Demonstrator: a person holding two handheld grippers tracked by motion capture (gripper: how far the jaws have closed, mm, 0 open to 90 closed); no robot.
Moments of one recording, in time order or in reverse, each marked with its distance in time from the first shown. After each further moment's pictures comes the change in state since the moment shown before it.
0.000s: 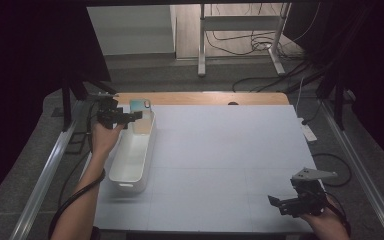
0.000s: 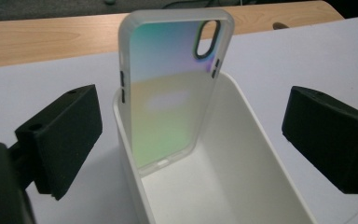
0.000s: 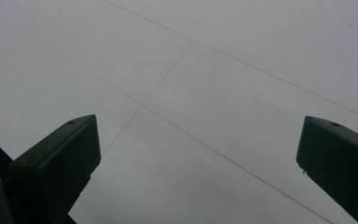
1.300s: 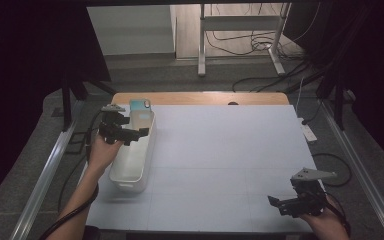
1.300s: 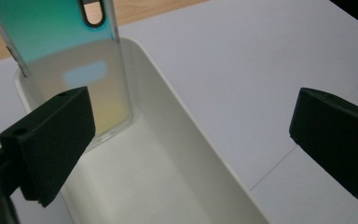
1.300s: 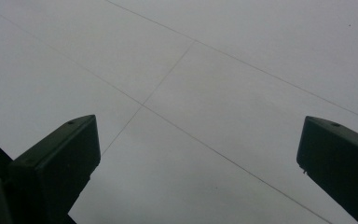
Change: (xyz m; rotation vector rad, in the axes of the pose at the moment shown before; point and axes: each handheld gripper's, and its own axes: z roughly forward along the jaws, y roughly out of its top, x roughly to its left) left arm -0.049 -0.028 -0.029 0.029 -0.100 0.191; right arm 0.001 0.000 0.000 0.003 -0.004 -0.006
